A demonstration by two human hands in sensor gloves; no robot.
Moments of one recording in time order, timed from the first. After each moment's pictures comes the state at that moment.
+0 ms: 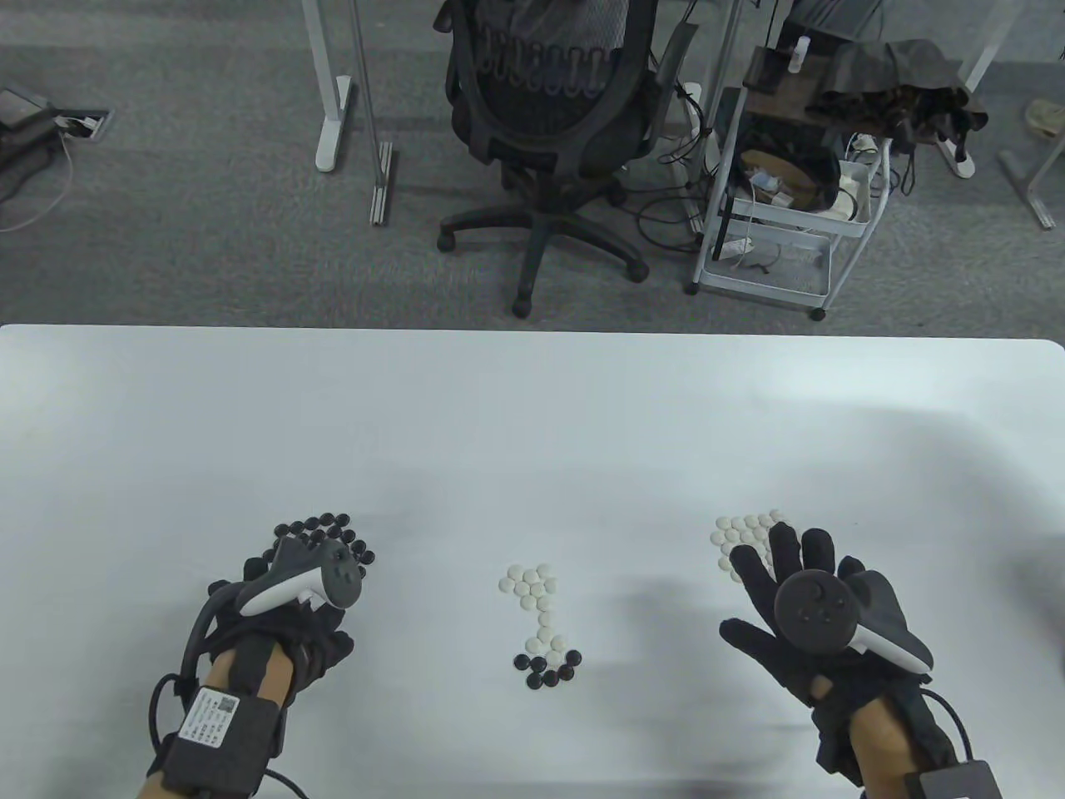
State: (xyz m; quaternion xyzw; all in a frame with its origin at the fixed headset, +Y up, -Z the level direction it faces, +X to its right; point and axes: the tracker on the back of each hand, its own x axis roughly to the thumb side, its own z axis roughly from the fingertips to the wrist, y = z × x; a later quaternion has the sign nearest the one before) left_hand -0.259 -0.743 -0.281 -0.44 0.01 0.00 0.90; right_hand 0.258 -0.692 -0.261 0.17 0.18 0.96 0.12
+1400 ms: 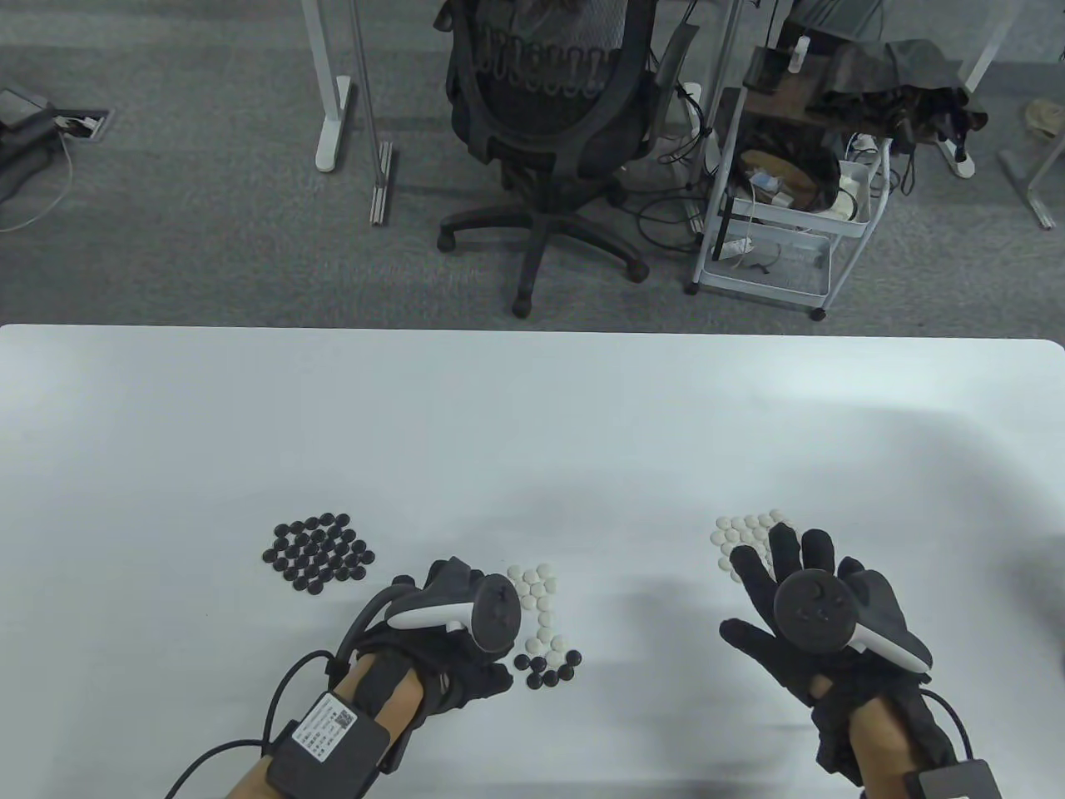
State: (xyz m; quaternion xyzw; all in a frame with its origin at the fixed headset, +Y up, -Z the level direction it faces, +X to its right) left_hand -0.095 -0.734 -0.263 -0.41 -0.25 -0.02 0.88; right_hand 0.258 -0.692 -0.262 0.16 0.18 0.96 0.12
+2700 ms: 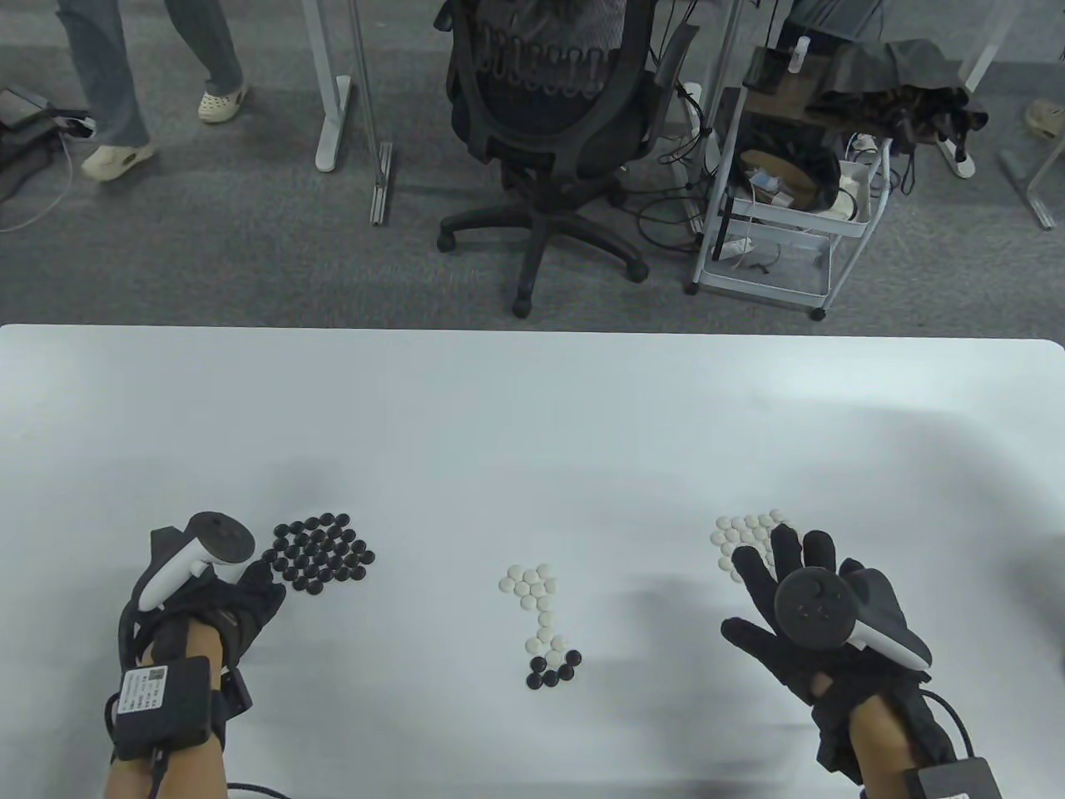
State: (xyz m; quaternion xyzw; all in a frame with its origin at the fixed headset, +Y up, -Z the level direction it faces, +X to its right) left_hand -0.351 -0.758 -0.301 -0.39 0.16 0.18 0.89; right_hand 0.259 -0.693 -0.263 0.16 0.19 0.96 0.12
